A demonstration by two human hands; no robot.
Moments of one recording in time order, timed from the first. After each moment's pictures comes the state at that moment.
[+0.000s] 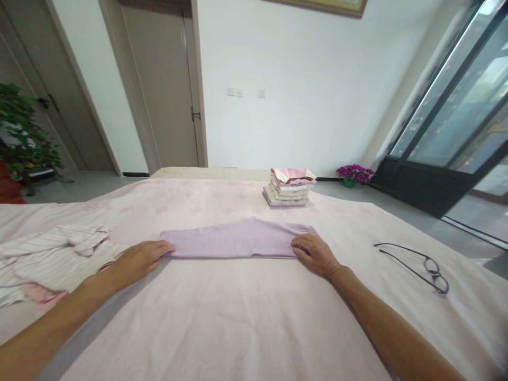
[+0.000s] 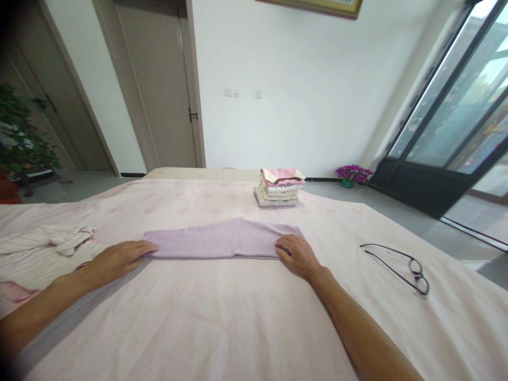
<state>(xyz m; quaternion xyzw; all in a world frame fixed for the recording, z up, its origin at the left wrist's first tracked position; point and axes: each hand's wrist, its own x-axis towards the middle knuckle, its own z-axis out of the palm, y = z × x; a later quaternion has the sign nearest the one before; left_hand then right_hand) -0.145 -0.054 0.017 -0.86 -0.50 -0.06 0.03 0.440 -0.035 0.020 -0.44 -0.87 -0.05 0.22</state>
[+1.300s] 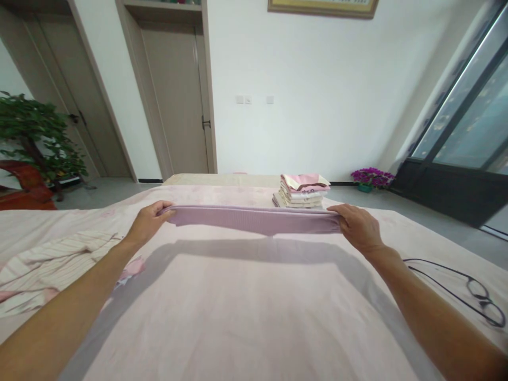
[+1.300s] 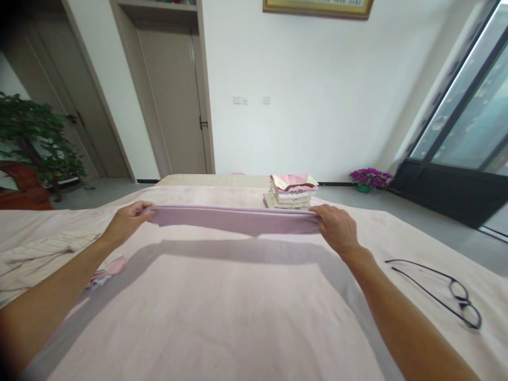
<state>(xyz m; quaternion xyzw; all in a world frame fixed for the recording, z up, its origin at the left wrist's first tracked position) -0.124 0.005 0.110 -0.65 -0.64 -0.41 -0.05 0.467 0.008 0.120 -0.57 -0.74 -0.24 0.26</state>
